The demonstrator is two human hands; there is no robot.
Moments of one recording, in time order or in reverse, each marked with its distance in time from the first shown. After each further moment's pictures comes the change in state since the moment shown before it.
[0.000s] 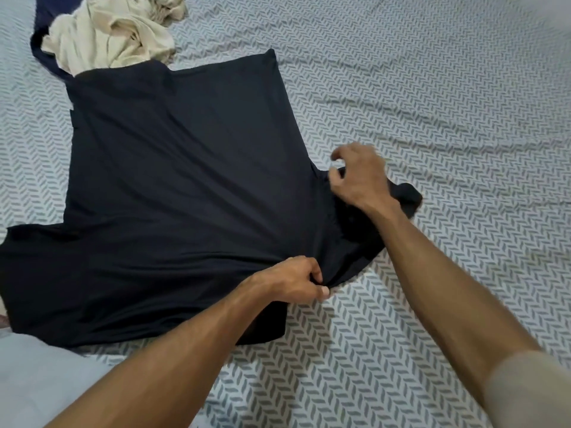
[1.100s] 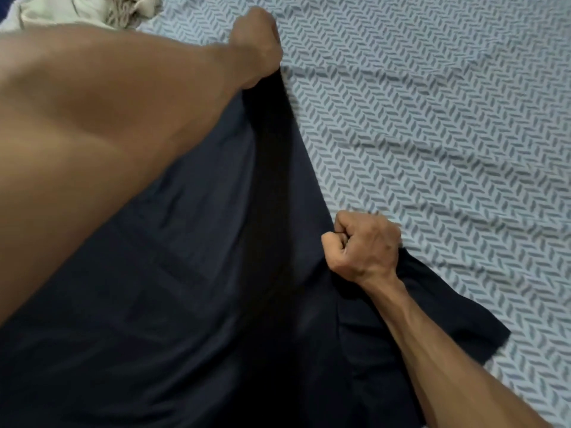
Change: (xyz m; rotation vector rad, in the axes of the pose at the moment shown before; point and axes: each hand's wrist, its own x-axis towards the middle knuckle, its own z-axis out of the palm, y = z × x) left_hand 0.264 0.037 -0.426 0.163 1.117 -0.177; right_hand 0.088 0.015 0.085 0.351 0.107 -0.057
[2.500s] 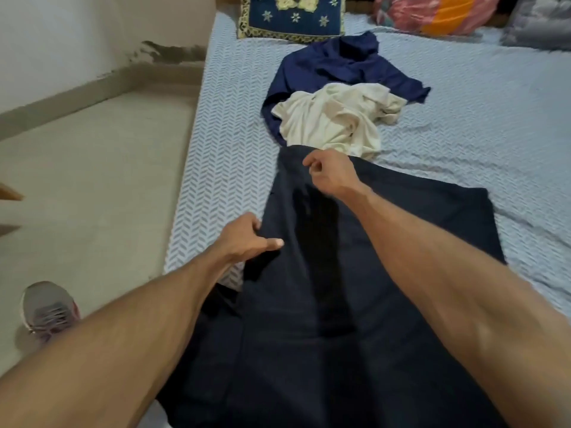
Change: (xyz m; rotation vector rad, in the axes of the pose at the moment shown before) left_hand -0.260 -0.425 -0.177 -0.379 -0.236 -0.459; right_hand 0.162 -0.393 0.201 -0.103 -0.549 -0.318
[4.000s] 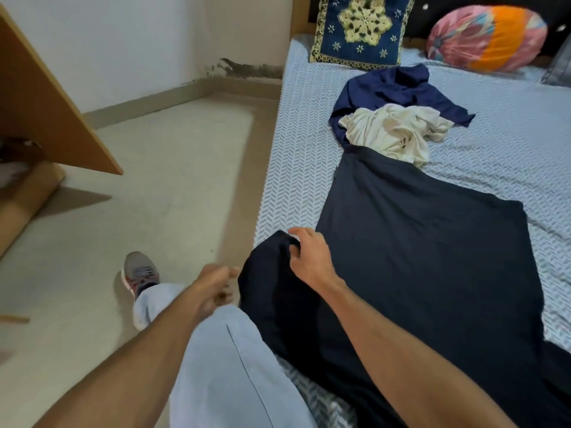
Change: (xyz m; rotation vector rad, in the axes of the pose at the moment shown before) left_hand -0.171 -0.181 -0.041 -0.854 0.098 -0.625; right_hand -0.214 -0.152 0.133 0.153 -0.098 -0.059
